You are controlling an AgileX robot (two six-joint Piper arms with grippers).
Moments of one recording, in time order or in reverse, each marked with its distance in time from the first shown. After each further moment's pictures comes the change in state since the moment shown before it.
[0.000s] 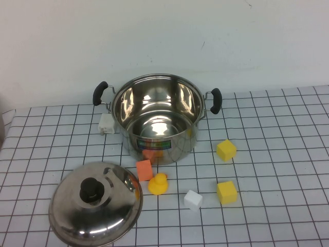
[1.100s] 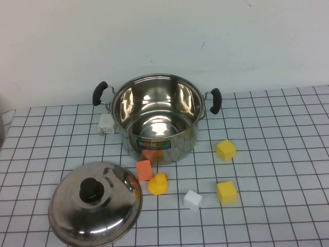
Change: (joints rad) right arm 0.000 0.000 0.000 0.000 0.000 0.000; left arm 0.000 0.000 0.003 0.002 -0.120 0.000
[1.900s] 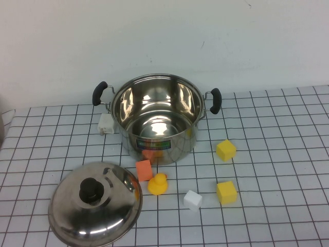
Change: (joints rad) right arm 0.000 0.000 0.000 0.000 0.000 0.000; left arm 0.000 -0.002 0.000 -0.007 -0.734 -0.046
